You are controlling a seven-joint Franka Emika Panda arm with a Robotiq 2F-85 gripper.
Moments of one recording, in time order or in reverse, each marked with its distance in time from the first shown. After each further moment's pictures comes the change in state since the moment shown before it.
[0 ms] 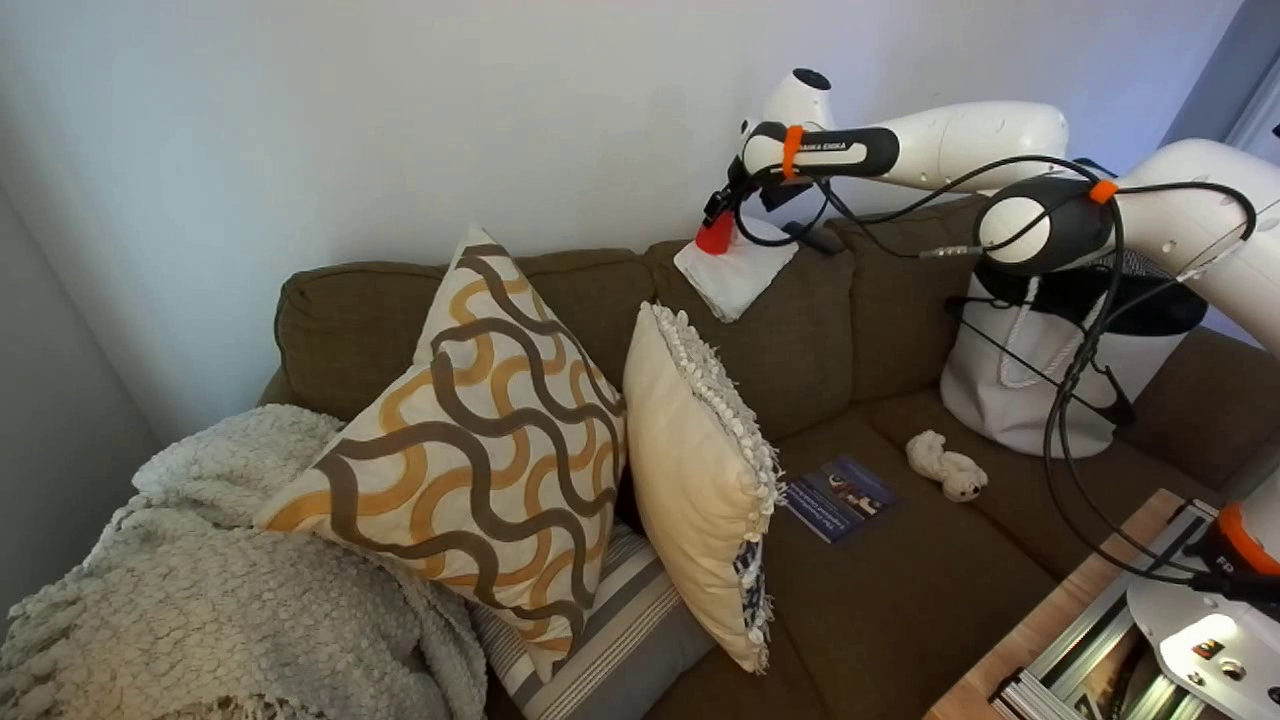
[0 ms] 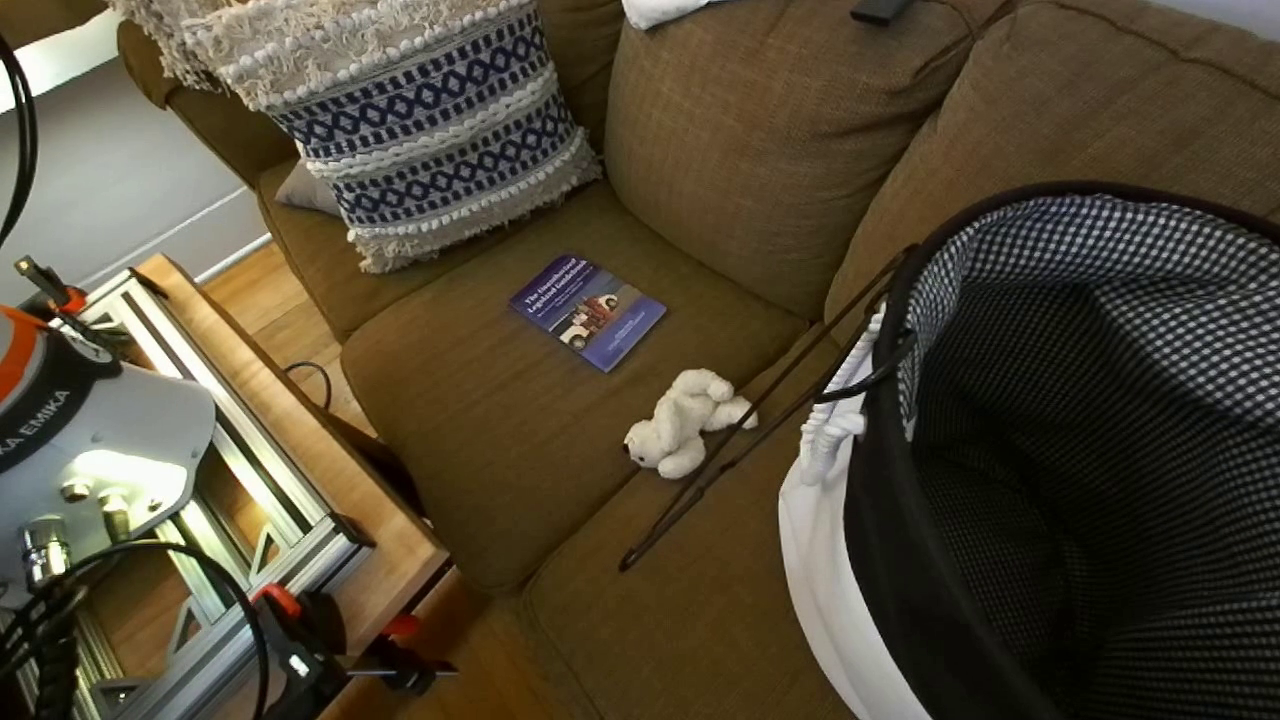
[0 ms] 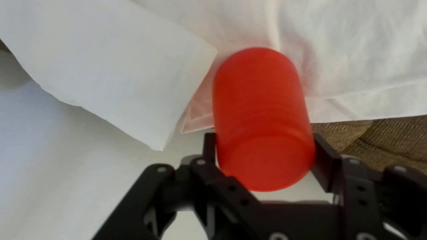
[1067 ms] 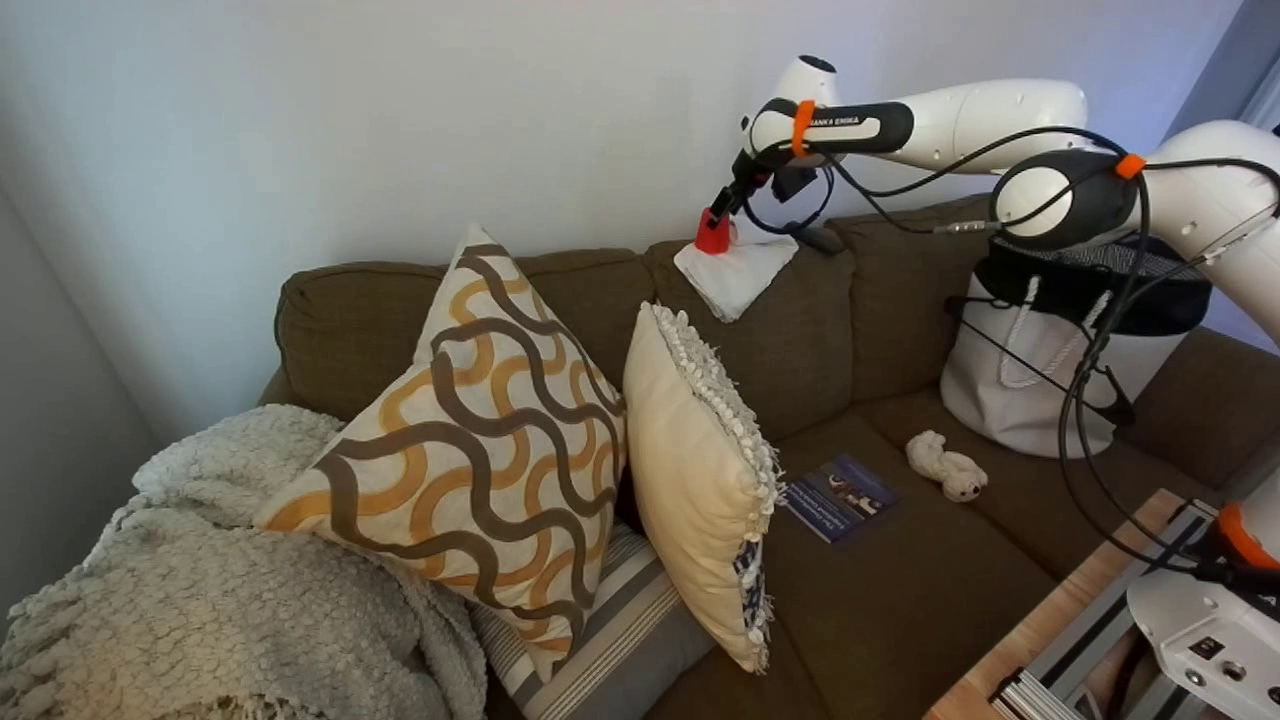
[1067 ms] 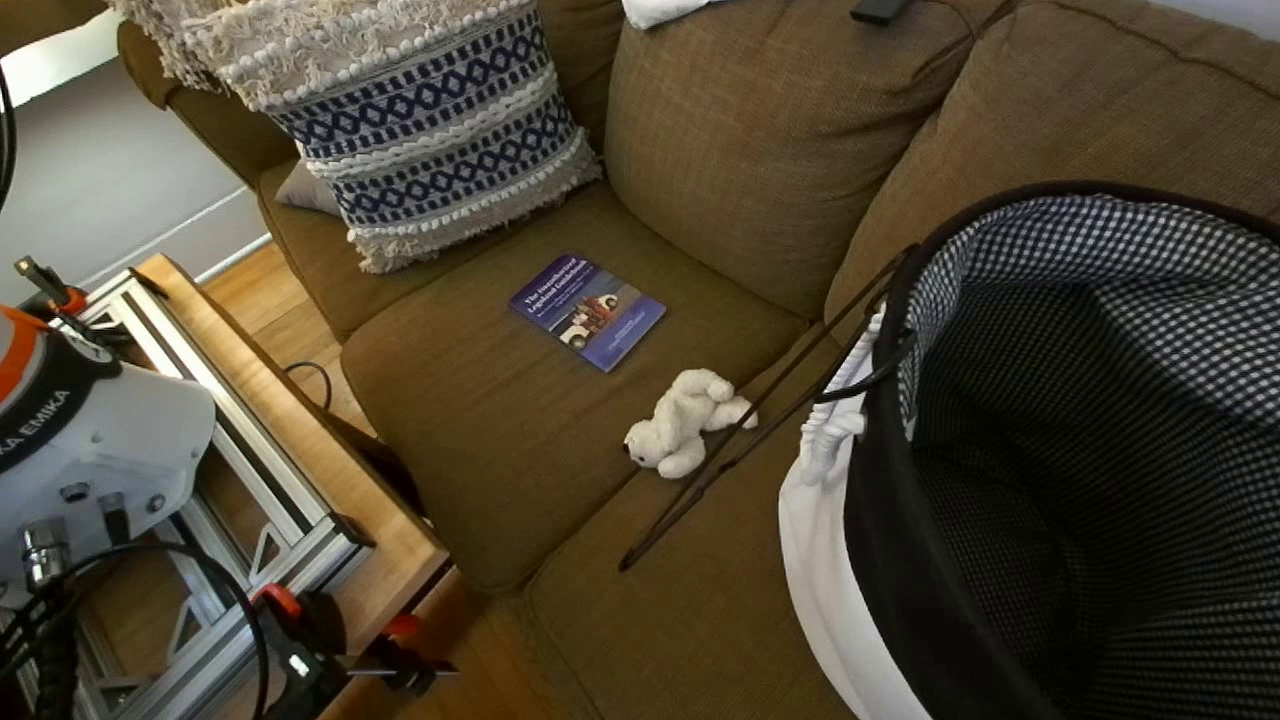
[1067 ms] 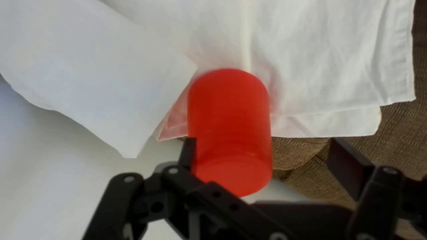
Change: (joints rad) arm -0.037 -0.070 0.074 -0.070 0.013 -0.113 -0.145
